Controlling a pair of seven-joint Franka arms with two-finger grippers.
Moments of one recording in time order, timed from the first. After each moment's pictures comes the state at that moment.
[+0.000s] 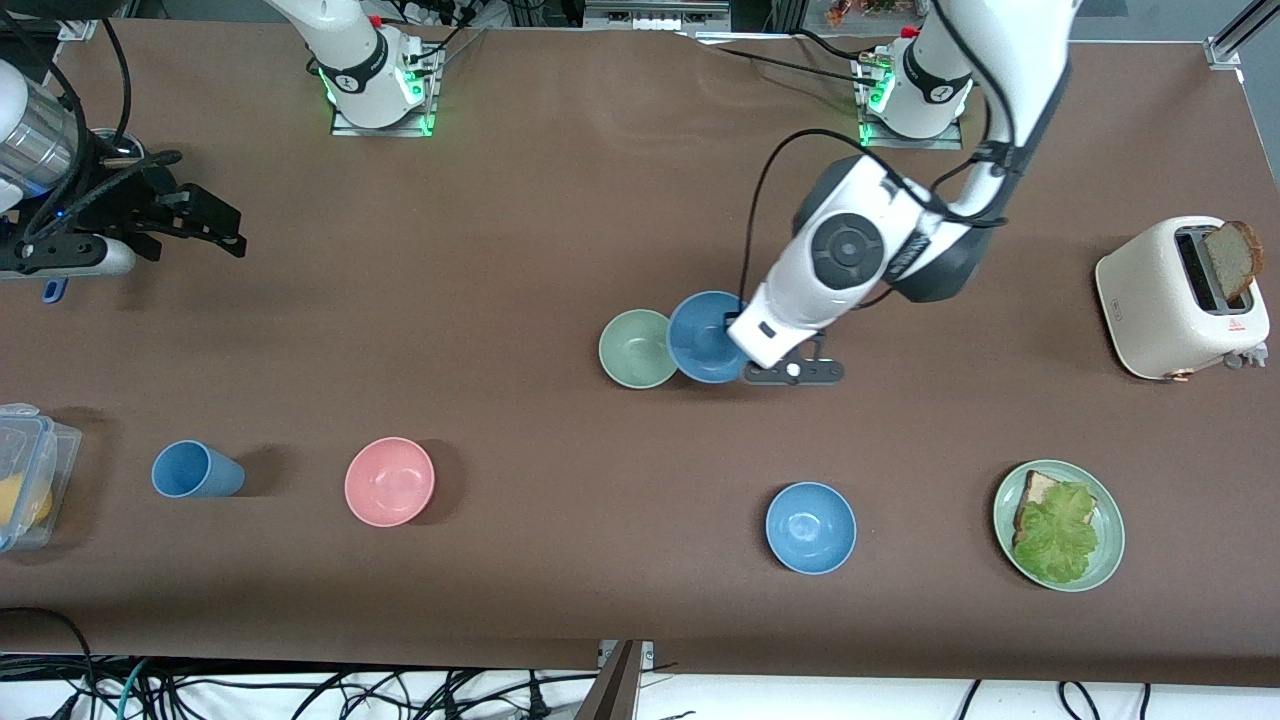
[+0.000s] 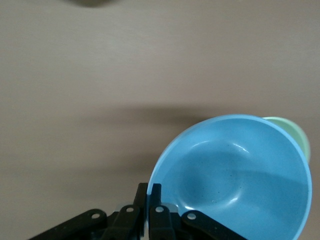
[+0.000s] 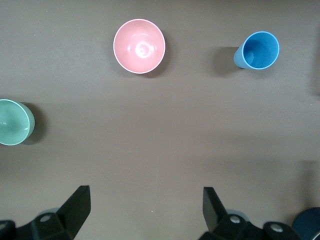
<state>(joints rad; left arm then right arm) -0.25 0.51 -0.36 -1.67 0.02 2.10 -0.64 0.10 0.05 0.01 -1.55 0.04 1.58 0.07</state>
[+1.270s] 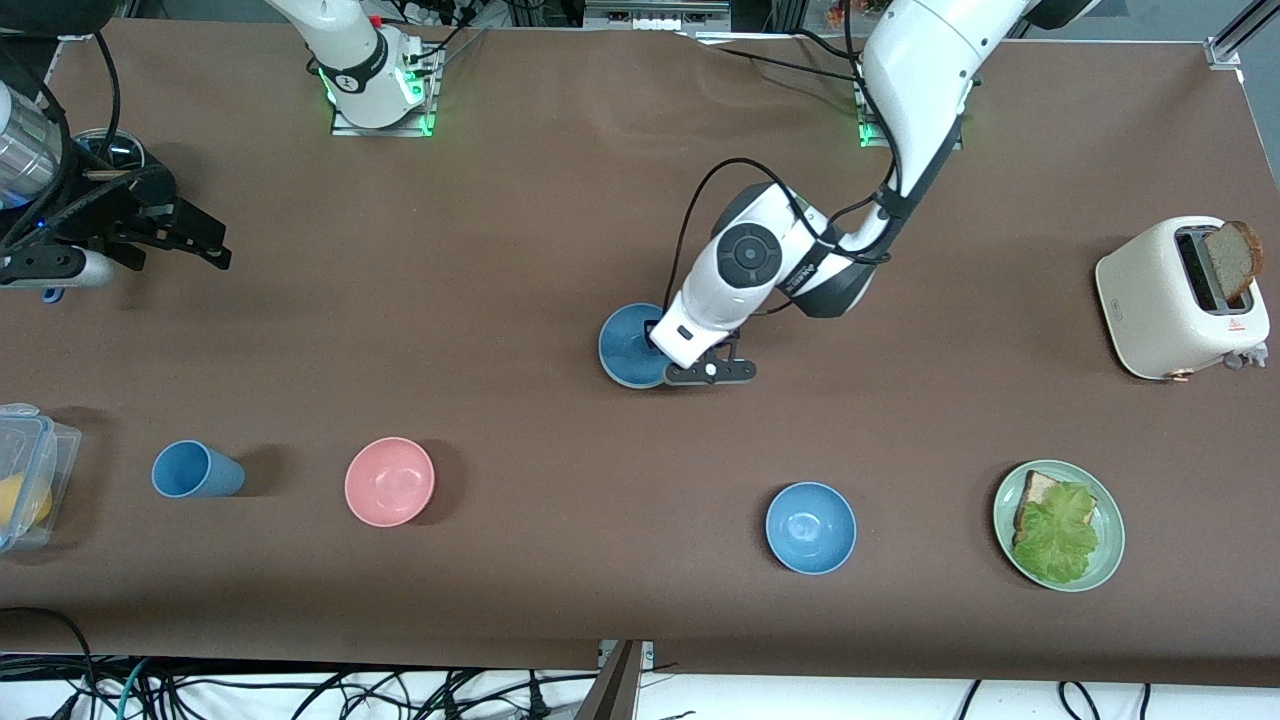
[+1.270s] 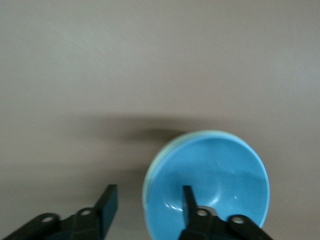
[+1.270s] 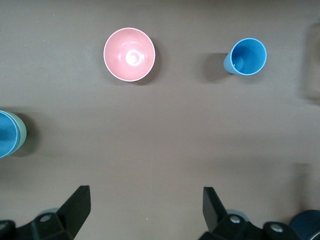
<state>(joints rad) -0.35 0.64 -0.33 -1.61 0.02 2.28 -0.75 0.09 0.06 -0.01 -1.54 0.03 1.60 0.07</state>
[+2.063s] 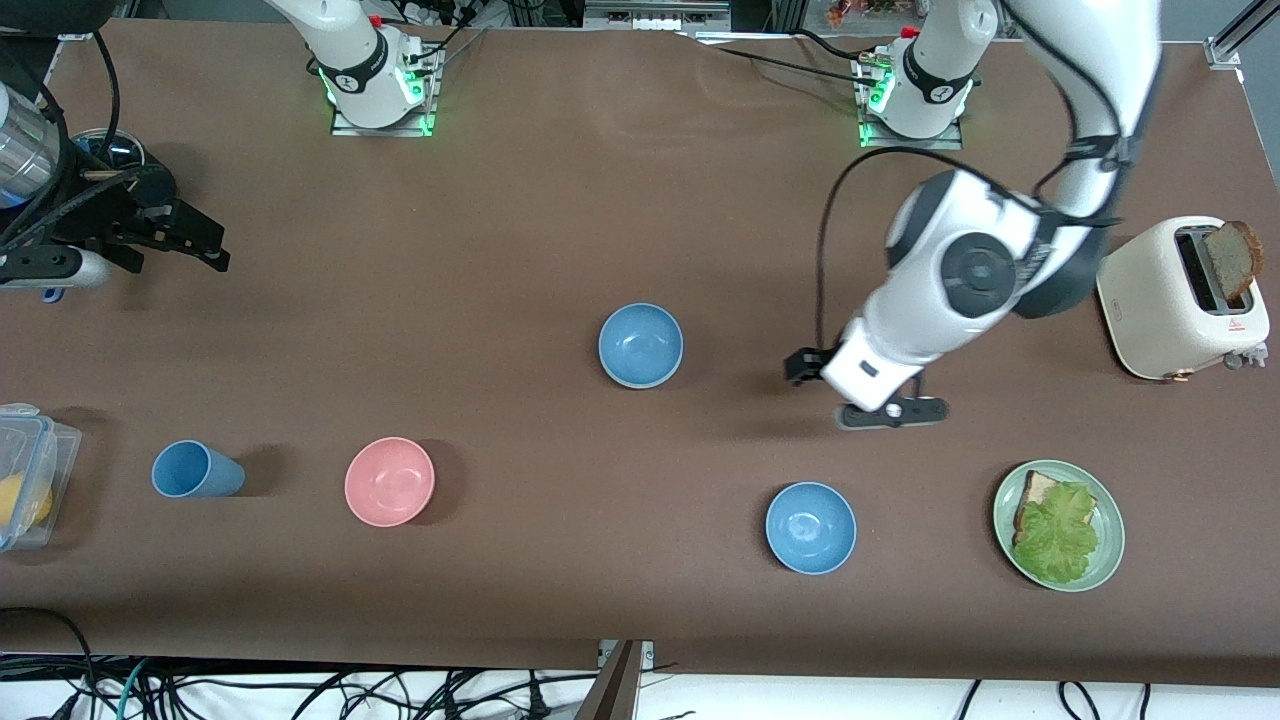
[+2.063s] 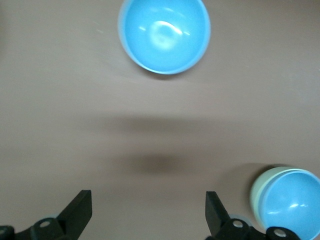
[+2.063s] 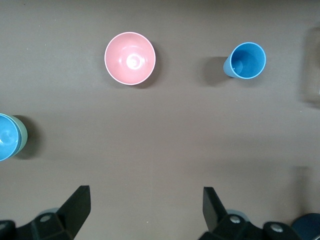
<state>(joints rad) -0.06 0.42 -0.31 -1.59 0.02 1.96 -0.43 0.09 0.06 -0.01 -1.54 0.03 1.62 0.07</state>
